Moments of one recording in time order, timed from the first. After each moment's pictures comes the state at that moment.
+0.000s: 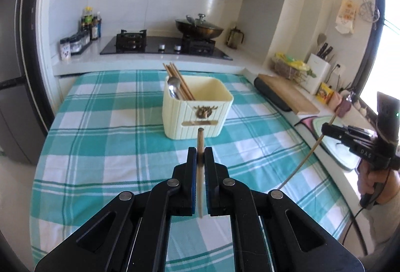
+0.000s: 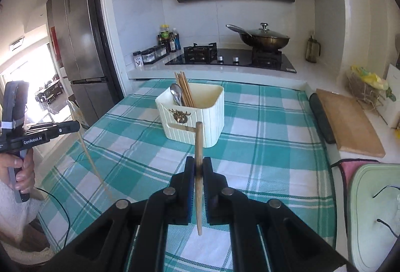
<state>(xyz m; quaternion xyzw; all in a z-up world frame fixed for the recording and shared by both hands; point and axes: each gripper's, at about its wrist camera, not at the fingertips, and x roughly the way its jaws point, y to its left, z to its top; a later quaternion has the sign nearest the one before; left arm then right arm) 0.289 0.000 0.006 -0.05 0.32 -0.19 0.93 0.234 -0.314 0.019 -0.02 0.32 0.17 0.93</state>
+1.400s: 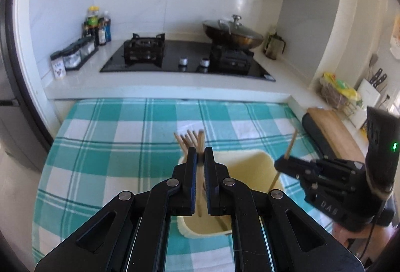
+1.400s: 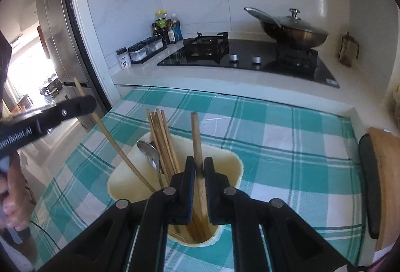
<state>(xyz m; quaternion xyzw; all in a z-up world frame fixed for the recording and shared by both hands) 0.543 -0.050 0.002 -0.05 0.36 -0.10 0.93 0.515 -0.247 -0.009 0.00 0.38 0.21 0.90</state>
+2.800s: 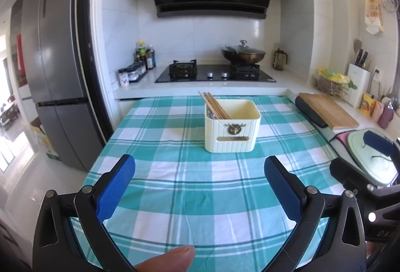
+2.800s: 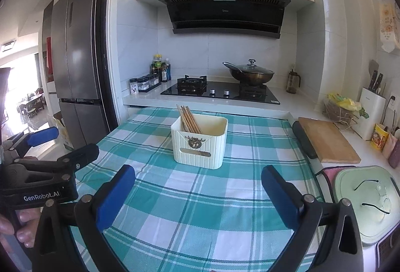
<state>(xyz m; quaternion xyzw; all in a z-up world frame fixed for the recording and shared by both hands) 0.204 -0.048 0.034 0.00 0.26 0.00 0.97 0.151 -0.240 0.053 -0.03 0.23 0.10 0.97</state>
